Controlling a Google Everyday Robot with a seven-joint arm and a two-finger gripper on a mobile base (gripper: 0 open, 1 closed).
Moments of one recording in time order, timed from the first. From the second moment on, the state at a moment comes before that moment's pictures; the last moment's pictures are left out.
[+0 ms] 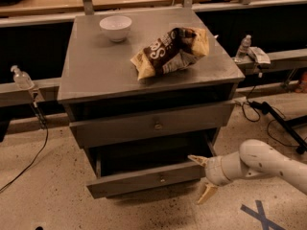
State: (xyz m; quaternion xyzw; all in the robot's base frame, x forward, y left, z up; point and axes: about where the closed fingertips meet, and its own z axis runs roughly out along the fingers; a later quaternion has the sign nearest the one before) arm 0.485 -0.162 0.492 -0.68 0.64 0.18 0.30
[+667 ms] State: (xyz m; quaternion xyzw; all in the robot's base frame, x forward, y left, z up) arm 0.531 -0.140 0.489 -0.71 0.63 0.16 0.28
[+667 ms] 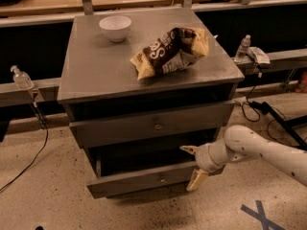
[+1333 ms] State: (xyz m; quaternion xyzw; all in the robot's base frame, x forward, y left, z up) arm 0.557 -0.129 0.443 -0.71 0.65 0.16 0.23
